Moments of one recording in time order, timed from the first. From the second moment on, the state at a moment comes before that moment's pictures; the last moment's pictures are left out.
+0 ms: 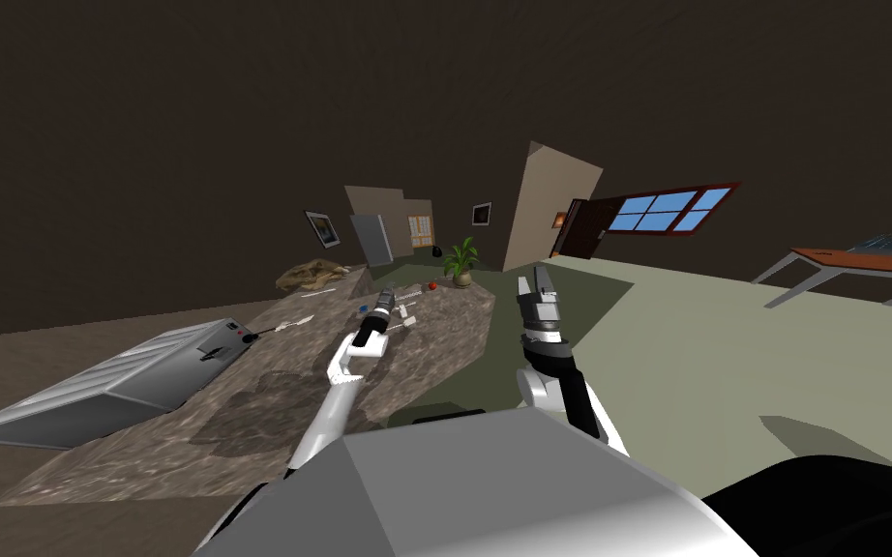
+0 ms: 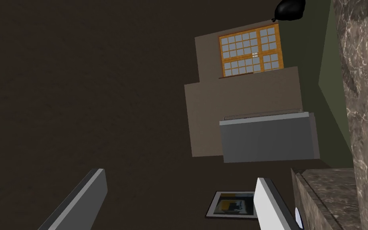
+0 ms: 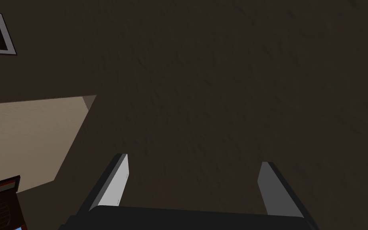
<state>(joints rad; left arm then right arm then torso) -0.17 0.23 0.00 -1.75 -0.08 0.15 0.05 0.45 0.03 0.03 -2.40 0.06 -0.45 0.16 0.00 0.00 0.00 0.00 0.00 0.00</state>
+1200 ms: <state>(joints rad) -0.42 0.25 0.03 -1.48 -0.08 0.48 0.02 0.45 0.03 0.03 -2.40 0.06 -0.45 0.16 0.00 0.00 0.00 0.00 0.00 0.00</state>
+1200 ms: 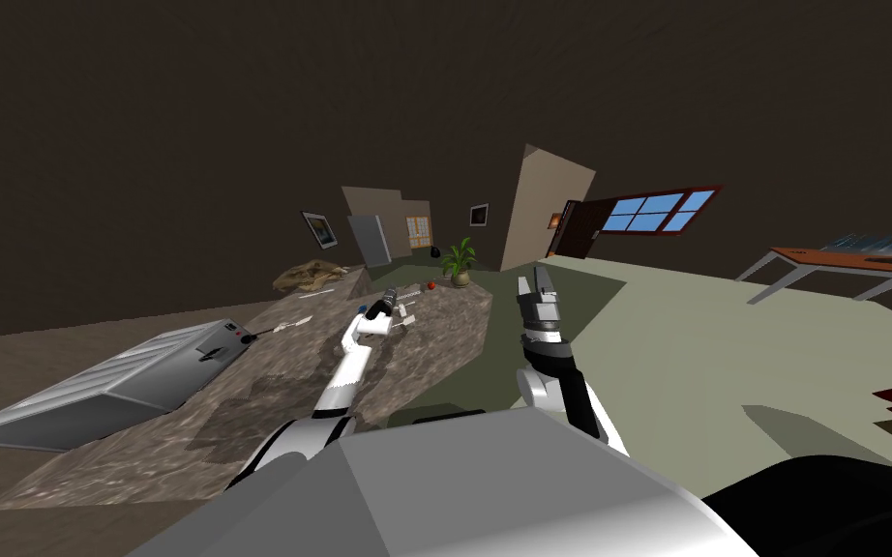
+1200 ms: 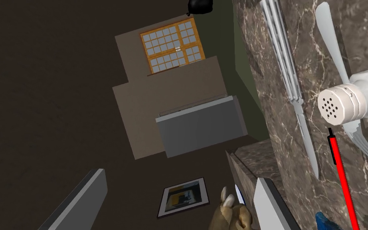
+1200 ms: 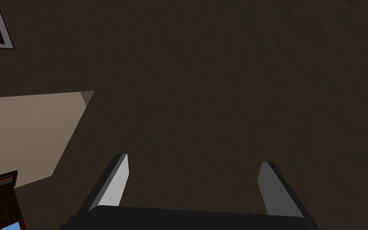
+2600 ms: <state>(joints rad) -0.71 0.27 0.09 -1.11 -0.04 0.87 -0.03 0.45 0.03 0.03 -2.40 0.06 -0.45 0.16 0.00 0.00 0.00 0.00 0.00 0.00</state>
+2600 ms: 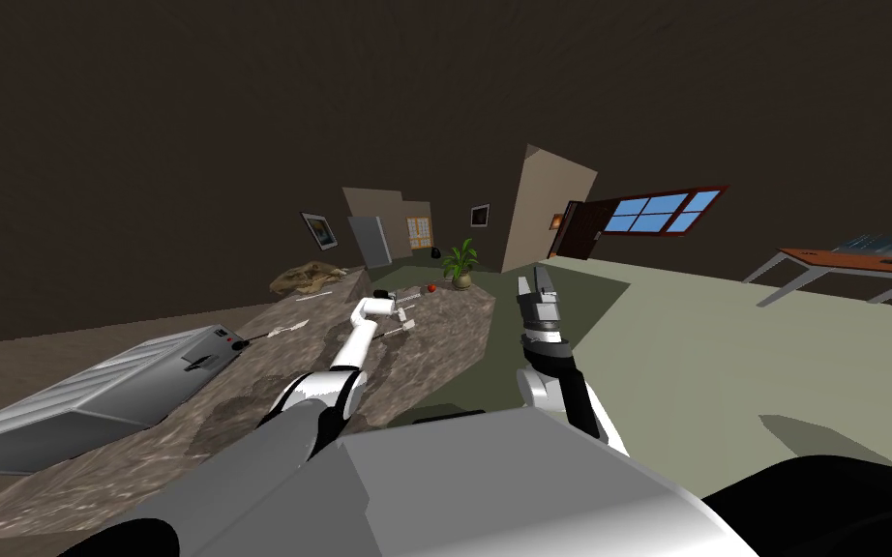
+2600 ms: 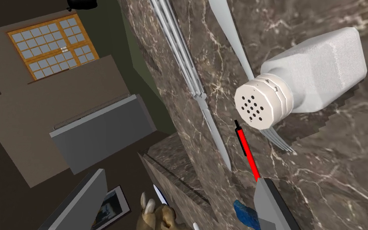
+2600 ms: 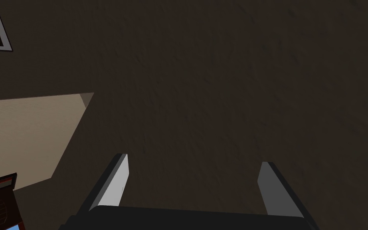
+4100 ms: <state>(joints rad) -0.91 0.30 0.16 -0.75 0.05 1.20 -0.09 0.45 0.03 0.03 -2.40 0.06 -0.45 0.16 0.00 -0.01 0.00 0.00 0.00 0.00</state>
